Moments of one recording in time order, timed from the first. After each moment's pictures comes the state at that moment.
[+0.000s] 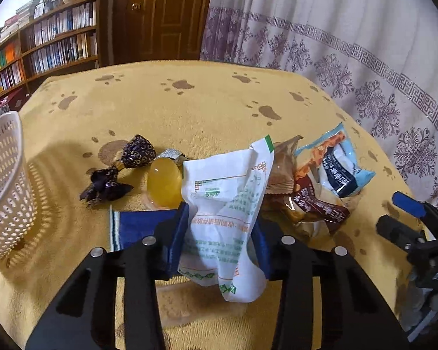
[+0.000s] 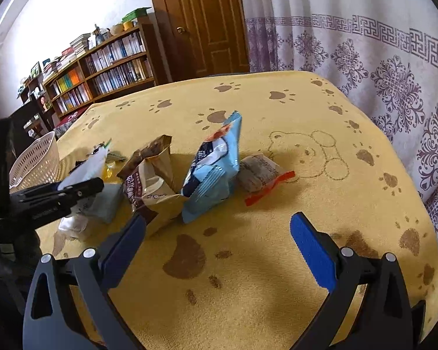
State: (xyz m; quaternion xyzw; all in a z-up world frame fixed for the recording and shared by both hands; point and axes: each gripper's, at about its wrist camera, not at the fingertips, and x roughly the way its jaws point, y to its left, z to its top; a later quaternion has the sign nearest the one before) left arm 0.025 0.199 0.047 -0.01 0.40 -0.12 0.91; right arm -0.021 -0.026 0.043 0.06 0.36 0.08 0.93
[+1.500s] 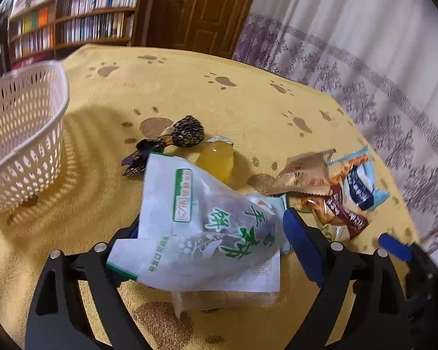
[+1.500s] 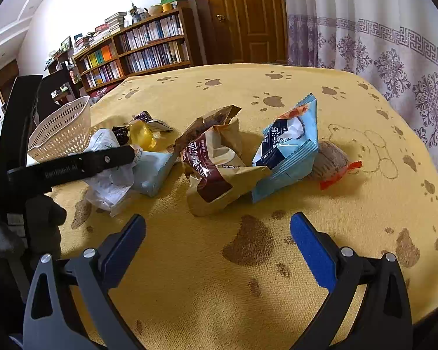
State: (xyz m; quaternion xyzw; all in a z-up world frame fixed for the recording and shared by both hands) left arm 0.018 0.232 0.032 -0.09 0.40 -0.06 0.91; right arm -0.033 0.023 0.030 0.02 0.37 0.16 0.91
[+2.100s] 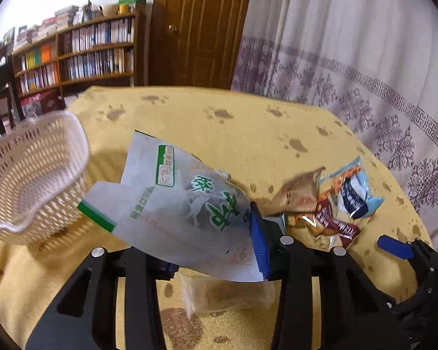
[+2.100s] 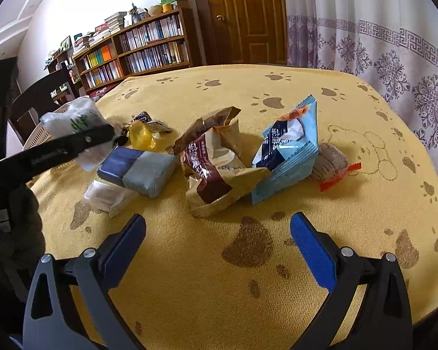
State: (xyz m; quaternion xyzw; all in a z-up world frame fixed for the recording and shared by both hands) left arm -0.003 0.232 0.068 -0.04 0.34 -0.04 0.94; right arm -0.033 0.025 0.032 0.01 0.37 0.16 0.92
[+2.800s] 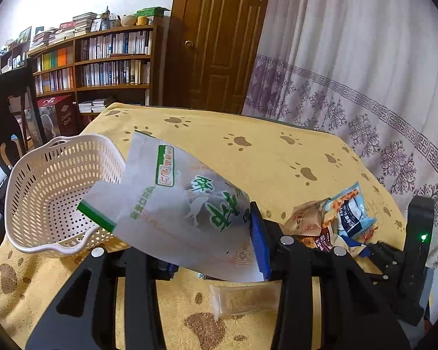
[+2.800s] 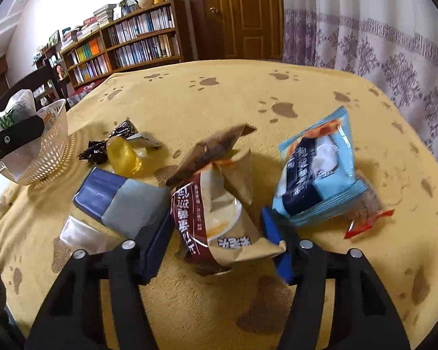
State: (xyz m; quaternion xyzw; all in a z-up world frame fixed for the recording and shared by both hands) left arm -0.012 0.259 0.102 -0.06 0.31 -0.01 0.95; right arm 0.025 0.057 0.024 0.01 0.39 0.13 0.91
